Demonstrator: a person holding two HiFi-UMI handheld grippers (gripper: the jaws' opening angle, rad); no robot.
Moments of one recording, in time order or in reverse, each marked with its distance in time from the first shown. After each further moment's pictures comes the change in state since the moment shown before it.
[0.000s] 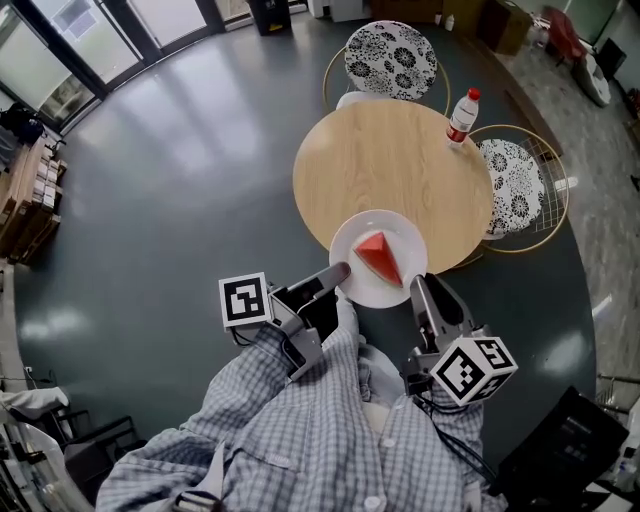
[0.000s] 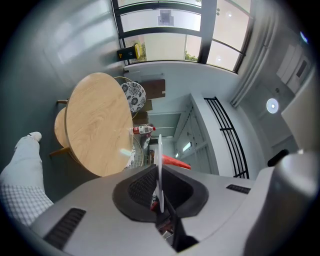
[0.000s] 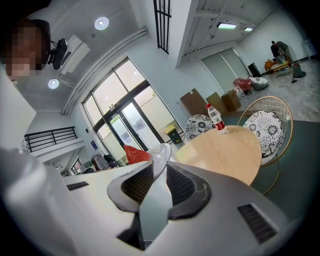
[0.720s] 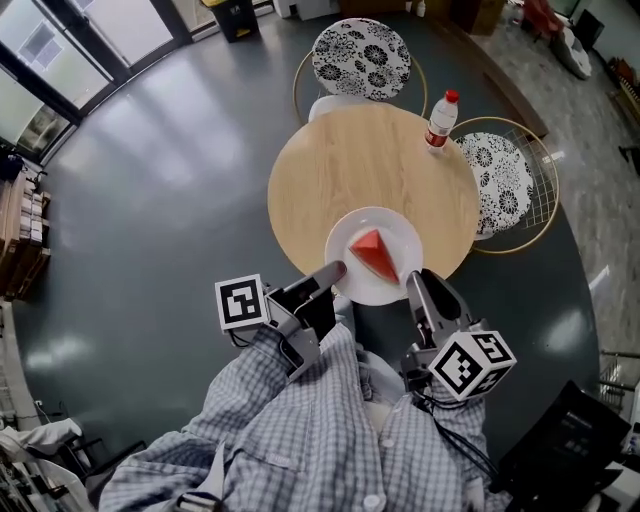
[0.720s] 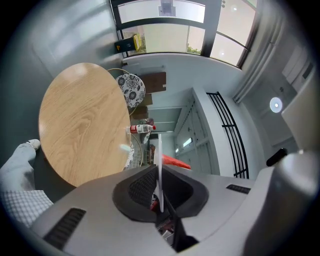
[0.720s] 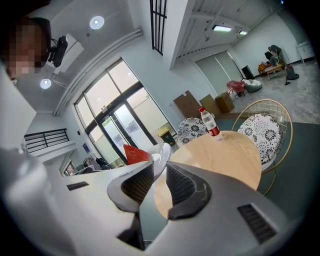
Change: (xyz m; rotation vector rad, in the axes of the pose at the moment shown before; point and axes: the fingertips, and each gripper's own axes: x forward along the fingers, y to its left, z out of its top) left arm 0.067 0.009 0.040 -0.005 0.073 0.008; right arm 0.040 -0.045 0.038 0.024 -0.017 -0.077
